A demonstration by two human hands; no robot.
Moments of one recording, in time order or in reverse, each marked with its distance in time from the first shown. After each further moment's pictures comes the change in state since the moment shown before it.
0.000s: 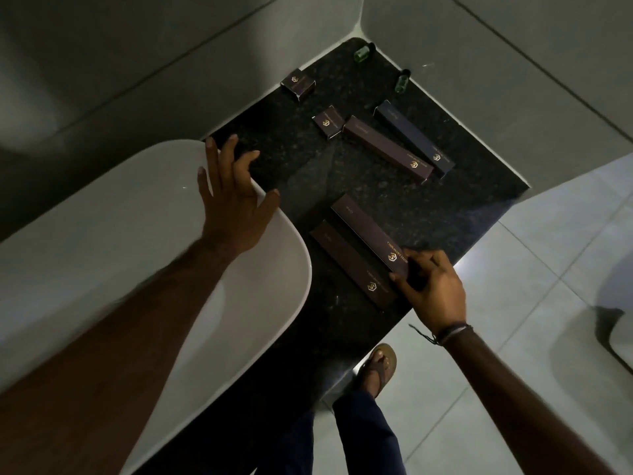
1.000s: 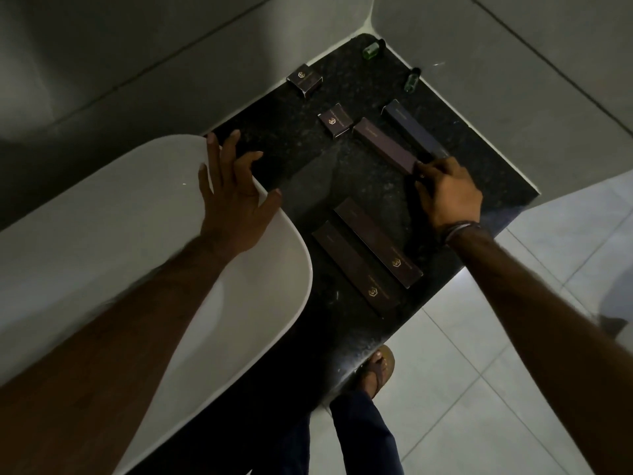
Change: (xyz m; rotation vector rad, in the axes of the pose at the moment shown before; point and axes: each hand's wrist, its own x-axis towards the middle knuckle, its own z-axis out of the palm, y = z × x) left_hand 0.002 0.002 -0.006 0.019 -0.050 -0.016; right_hand 0.161 -0.015 -0.039 -0.279 0.089 -0.125
